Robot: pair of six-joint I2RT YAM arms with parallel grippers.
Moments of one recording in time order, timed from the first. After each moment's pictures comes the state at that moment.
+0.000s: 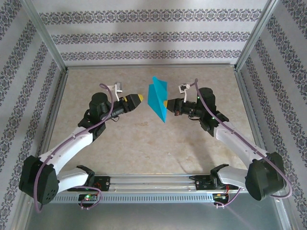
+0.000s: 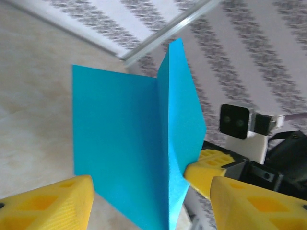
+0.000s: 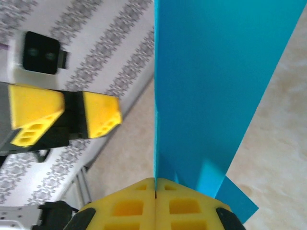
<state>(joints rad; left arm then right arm) -0.40 1.17 0.76 0.31 0.51 -0.90 0.39 1.19 0.79 0.12 -0.72 0.59</state>
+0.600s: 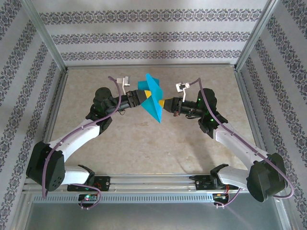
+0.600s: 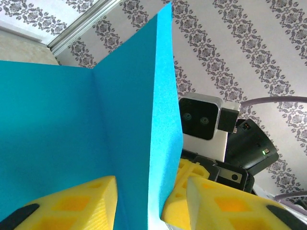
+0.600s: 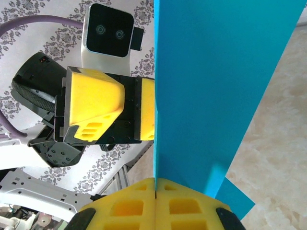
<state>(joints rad) -0.43 1.32 0.84 0.55 0.70 -1.00 0.43 1.18 0.79 0.30 -0.83 0.71</state>
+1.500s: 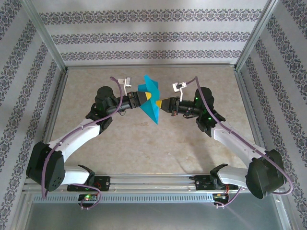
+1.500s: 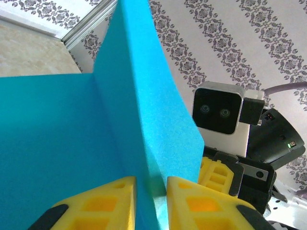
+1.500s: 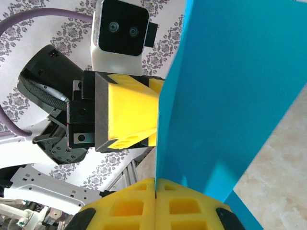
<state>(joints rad) -0.44 1.32 0.86 0.45 0.69 -0.92 0.46 1.21 0.81 0.30 -0.85 0.73</state>
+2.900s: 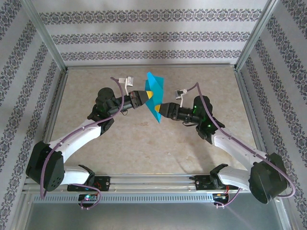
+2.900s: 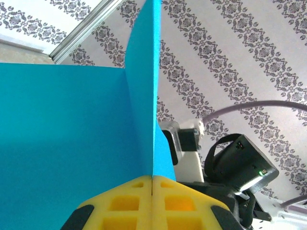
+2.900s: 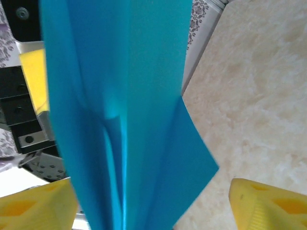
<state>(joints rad) -0.48 1.32 0.86 0.53 0.64 -0.92 0.50 1.16 0.70 0.32 -0.72 0.94</state>
